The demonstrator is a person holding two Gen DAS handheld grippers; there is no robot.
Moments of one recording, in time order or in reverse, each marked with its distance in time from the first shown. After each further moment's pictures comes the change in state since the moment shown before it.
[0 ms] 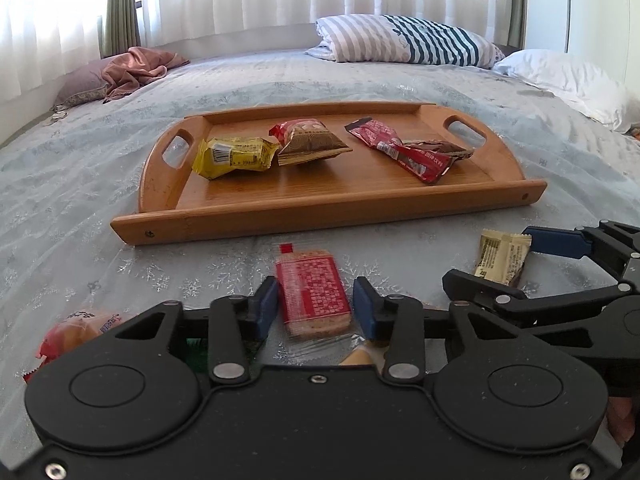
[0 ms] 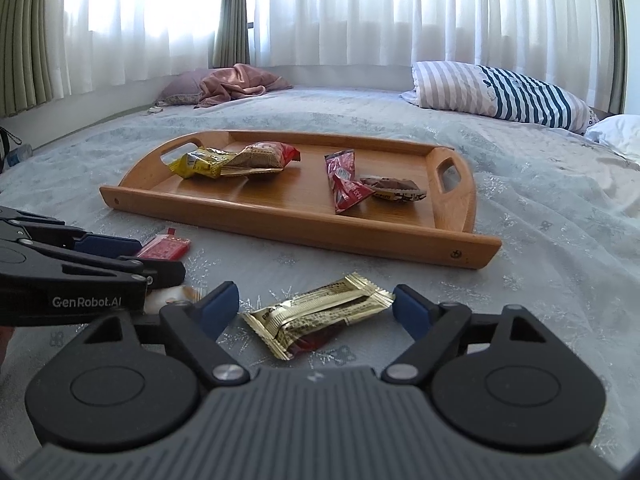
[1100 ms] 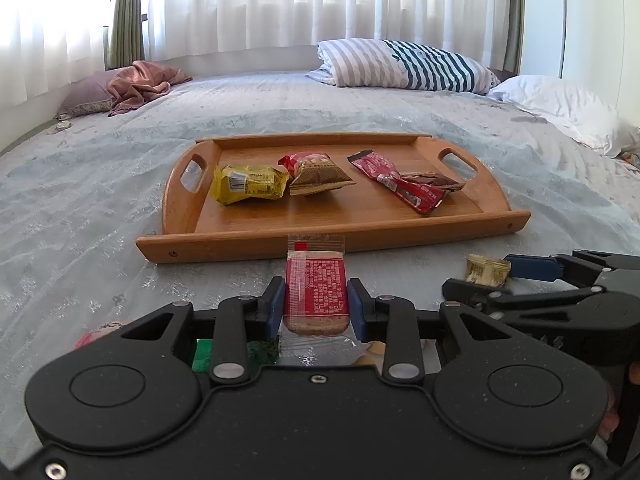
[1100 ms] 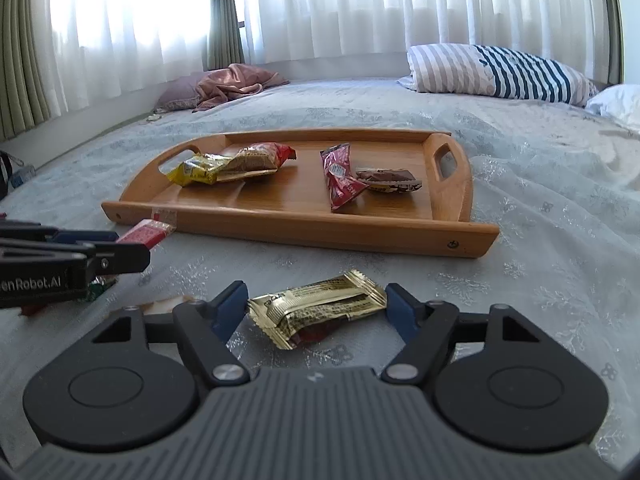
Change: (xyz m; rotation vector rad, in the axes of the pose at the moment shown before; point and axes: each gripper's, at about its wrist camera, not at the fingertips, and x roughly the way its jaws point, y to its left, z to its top) left arm -0.031 0.015 0.007 -0.022 -0.061 -0.018; right arm -0.001 -0.018 0.008 0.111 0.028 0.046
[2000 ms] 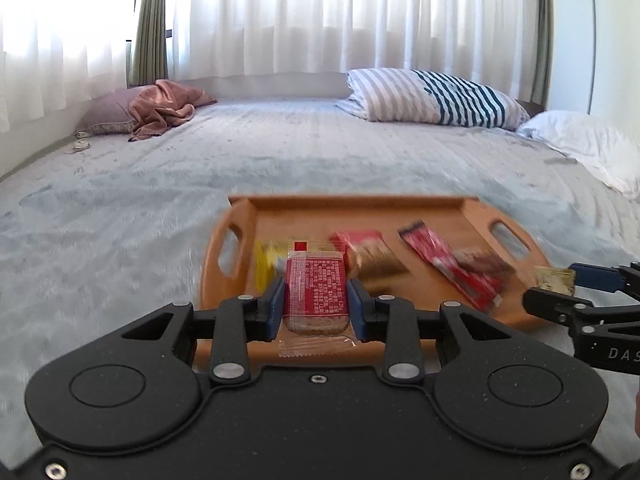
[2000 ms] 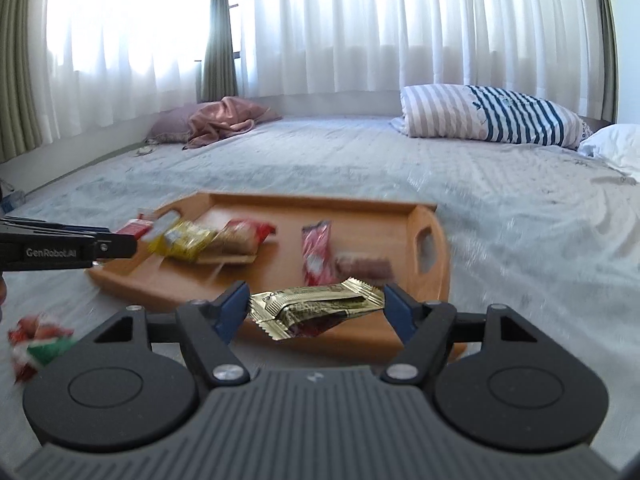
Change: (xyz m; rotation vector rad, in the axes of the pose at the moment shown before) left arm 0.034 0.043 0.076 -0.055 -0.070 0.054; right arm 0.009 -0.009 0.069 -0.065 -0.096 -0.058
